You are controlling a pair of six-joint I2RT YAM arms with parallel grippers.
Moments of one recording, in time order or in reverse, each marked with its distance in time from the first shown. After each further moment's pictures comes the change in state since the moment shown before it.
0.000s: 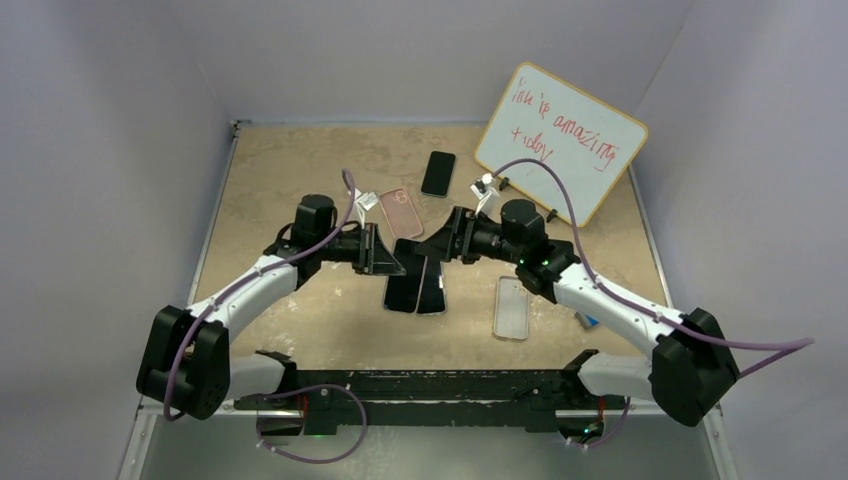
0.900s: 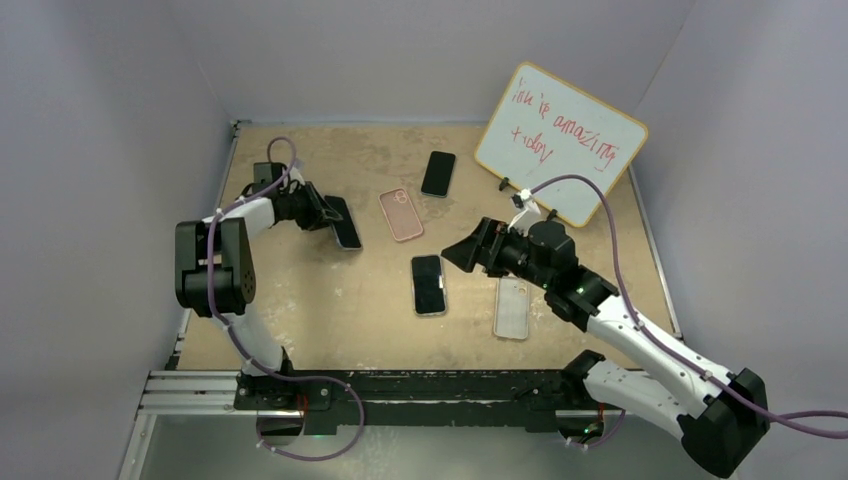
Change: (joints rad) left arm 0.445 0.547 0.381 -0.204 -0.442 0.034; right arm 0.000 -0.320 -0.081 -0.267 0.287 -0.033
